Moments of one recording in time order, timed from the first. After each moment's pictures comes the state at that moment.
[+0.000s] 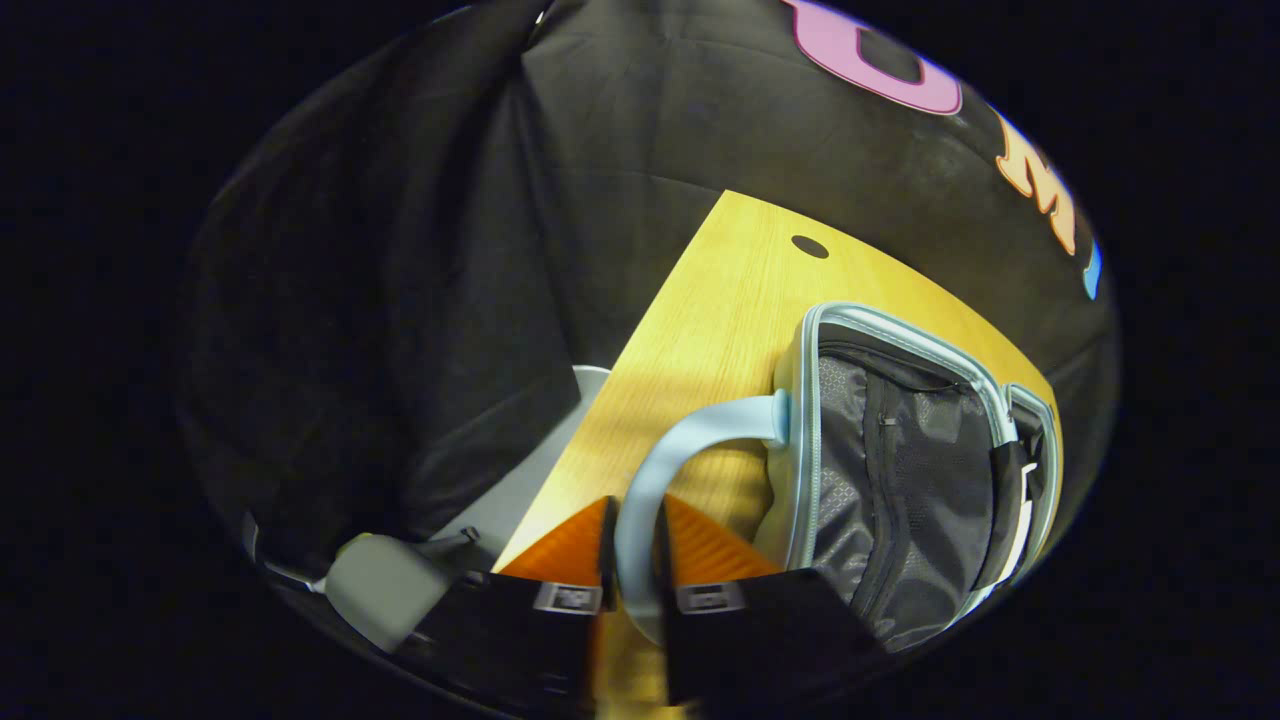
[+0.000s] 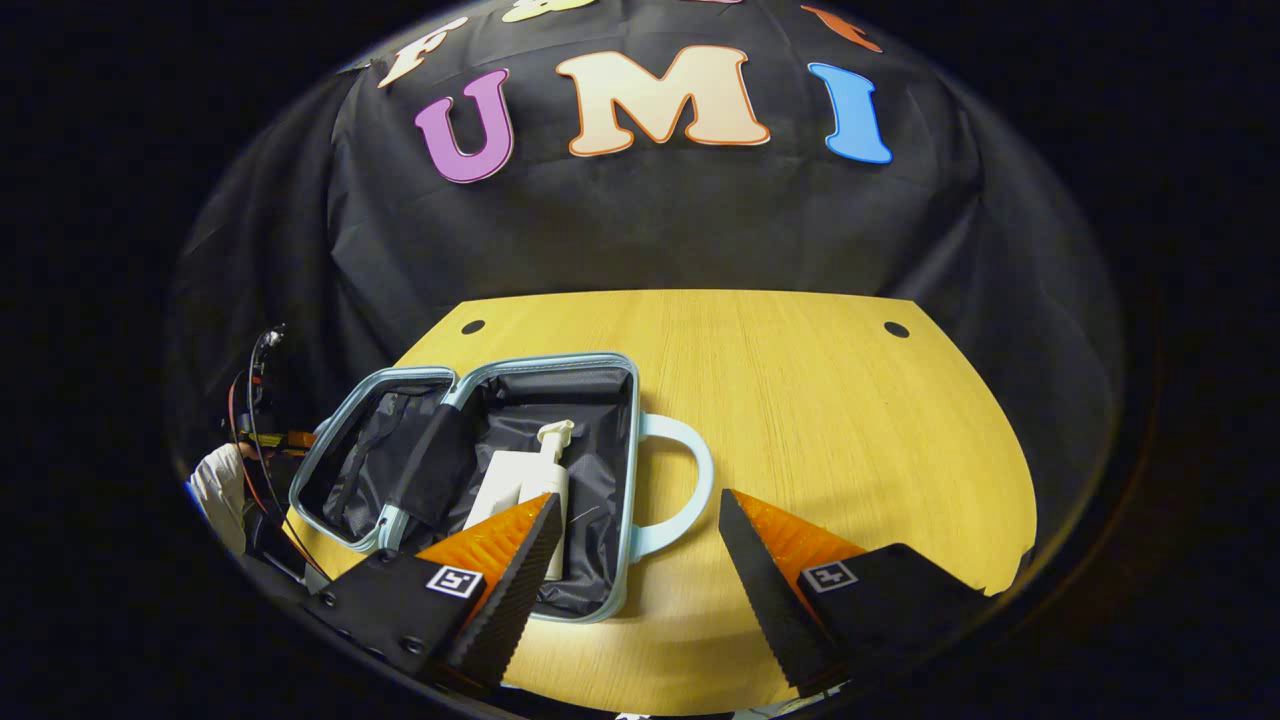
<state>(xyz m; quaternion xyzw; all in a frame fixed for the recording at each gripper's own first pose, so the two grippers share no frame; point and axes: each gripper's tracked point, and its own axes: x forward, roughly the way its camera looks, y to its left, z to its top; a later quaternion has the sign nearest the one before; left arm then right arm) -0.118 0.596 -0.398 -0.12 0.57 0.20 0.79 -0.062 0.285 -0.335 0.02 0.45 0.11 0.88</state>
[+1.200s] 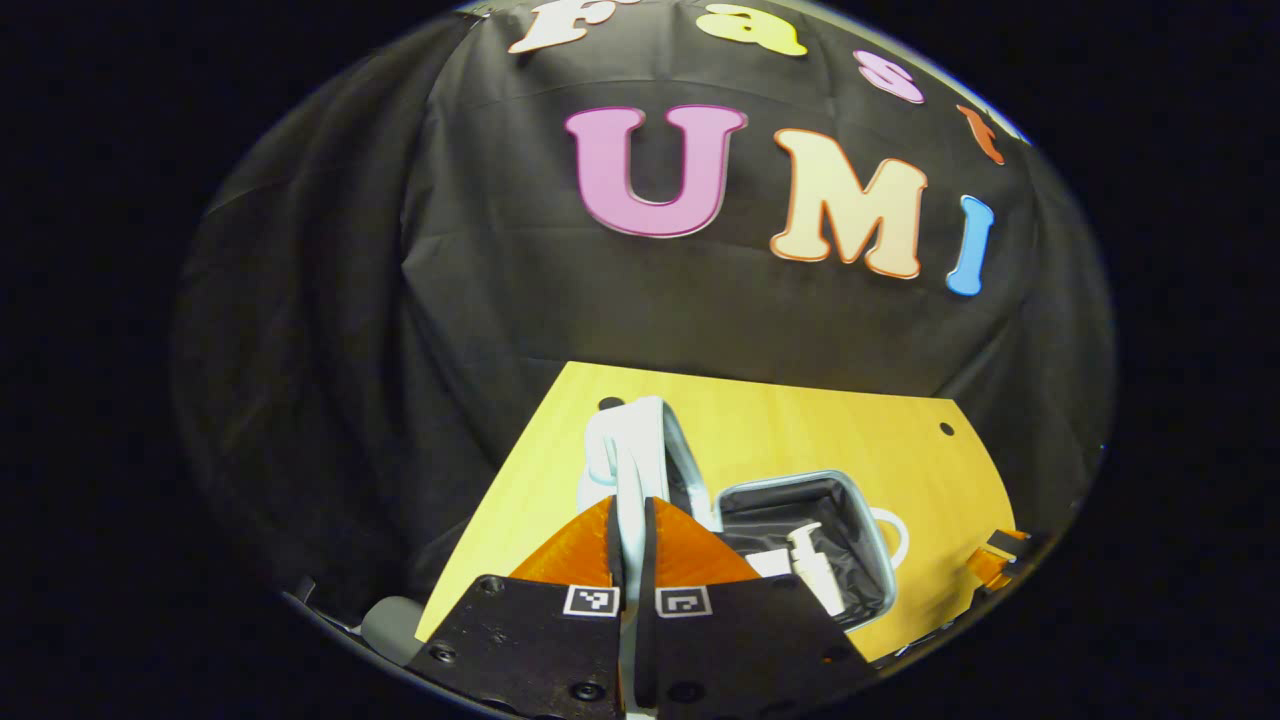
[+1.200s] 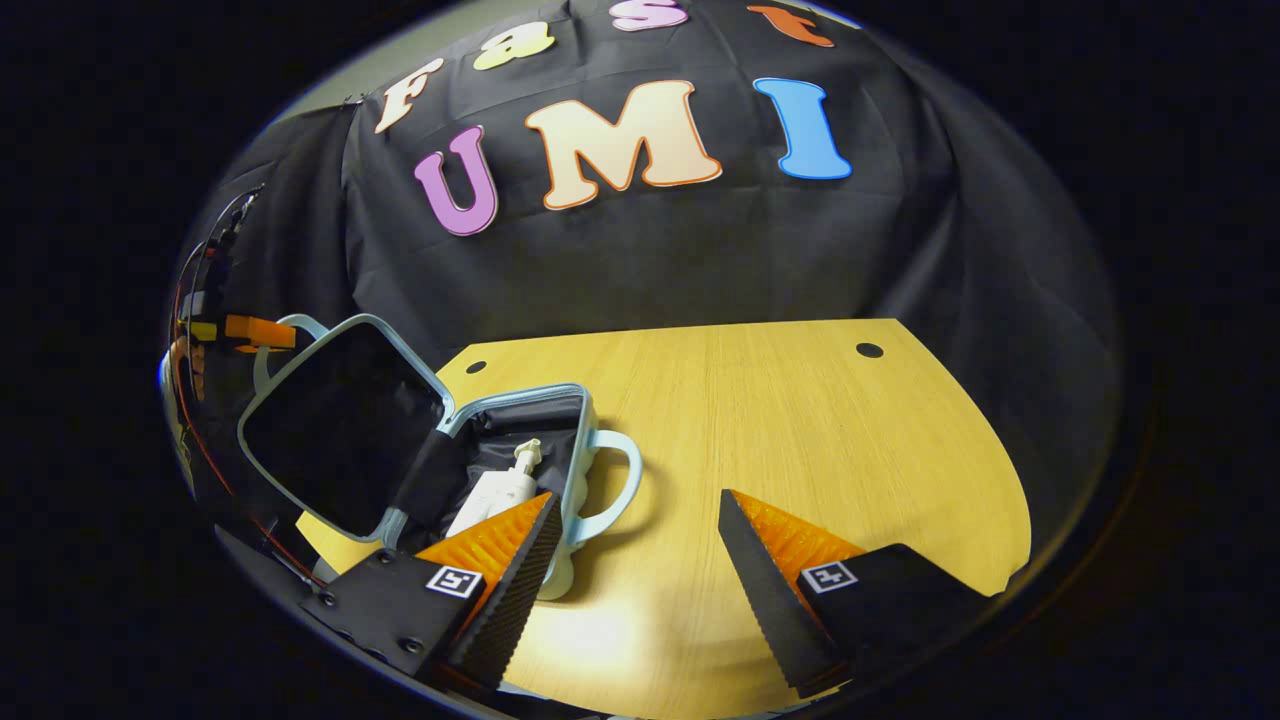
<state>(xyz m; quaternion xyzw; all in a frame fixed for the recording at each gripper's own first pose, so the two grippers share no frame) -0.006 0.365 -0.123 -0.03 0.40 0.09 0.91 -0.057 0.182 -0.307 0.07 0.41 0.14 0.90</state>
